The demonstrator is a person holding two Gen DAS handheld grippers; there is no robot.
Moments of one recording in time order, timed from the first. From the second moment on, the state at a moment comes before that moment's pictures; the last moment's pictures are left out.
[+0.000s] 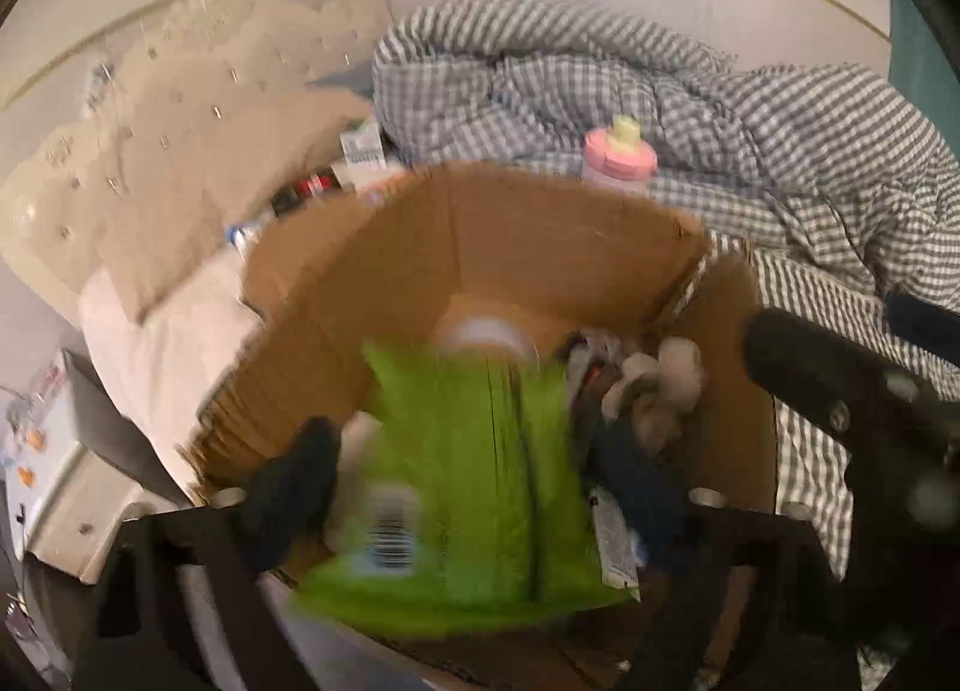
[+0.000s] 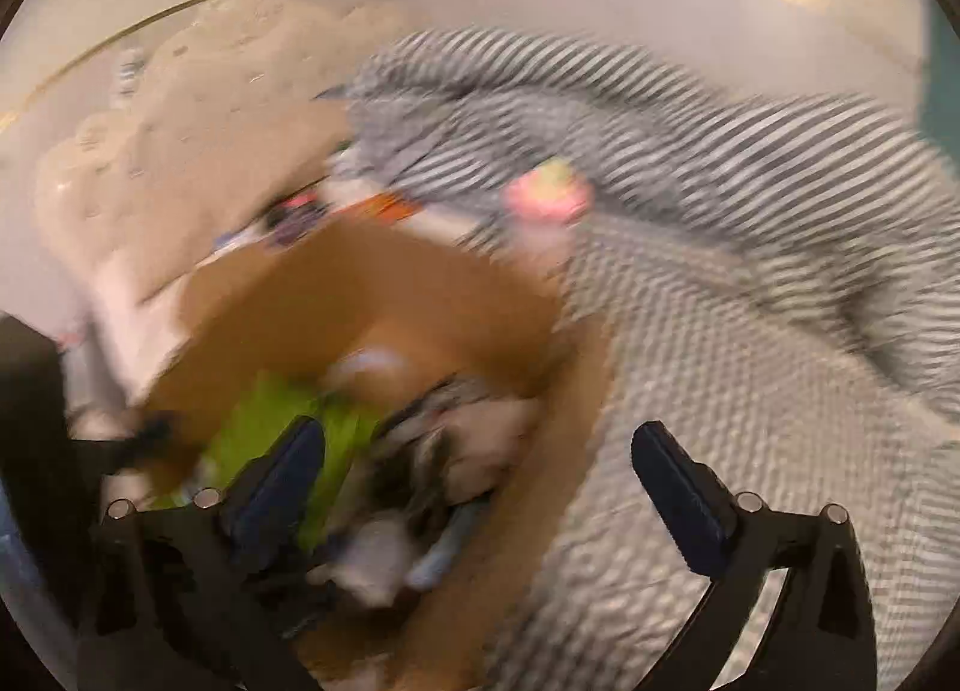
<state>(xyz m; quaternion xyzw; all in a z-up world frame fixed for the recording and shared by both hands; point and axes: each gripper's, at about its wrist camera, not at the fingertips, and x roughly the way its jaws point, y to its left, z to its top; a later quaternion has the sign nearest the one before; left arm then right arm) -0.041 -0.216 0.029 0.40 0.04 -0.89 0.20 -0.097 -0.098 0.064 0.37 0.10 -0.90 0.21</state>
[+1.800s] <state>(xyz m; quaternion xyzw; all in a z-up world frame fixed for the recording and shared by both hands) 0.014 -0.048 0.046 0.37 0.00 -0.92 0.11 0.023 0.159 0.058 0.37 0.00 -0.93 0.02</state>
